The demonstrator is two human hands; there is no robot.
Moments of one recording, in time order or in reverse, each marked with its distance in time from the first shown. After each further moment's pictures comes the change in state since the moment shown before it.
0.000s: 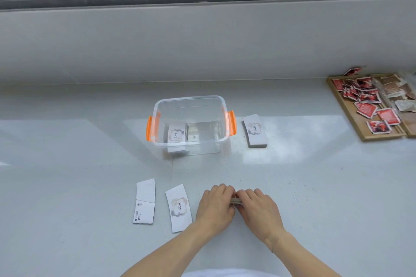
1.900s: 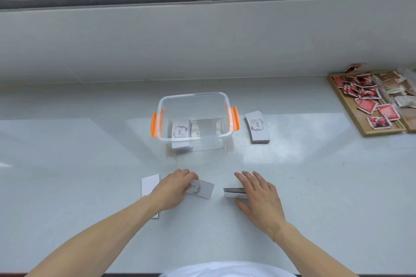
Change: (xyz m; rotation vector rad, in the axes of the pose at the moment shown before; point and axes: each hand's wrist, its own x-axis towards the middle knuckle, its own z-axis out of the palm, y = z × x) left_hand -0.012 -0.114 -0.074 0.097 -0.212 0.045; right_hand 0.002 0.002 0.009 0.051 -0.150 0.100
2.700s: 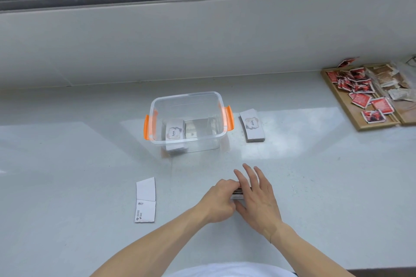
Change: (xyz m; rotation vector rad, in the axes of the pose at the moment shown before) left_hand 0.033 0.123 0.023 -0.423 -0.024 0.129; right_hand -0.002 -0.003 0.003 0.012 0.073 0.031
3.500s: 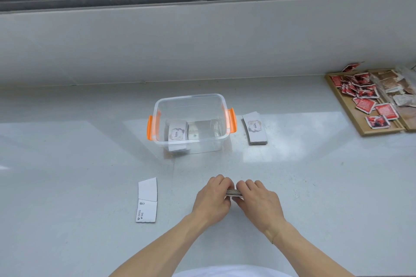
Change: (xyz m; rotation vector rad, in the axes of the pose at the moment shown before) left_hand -0.007 -0.020 0.011 0.229 0.267 -0.099; right_hand 0.008 -0.008 -0.022 -0.138 0.105 -0.139
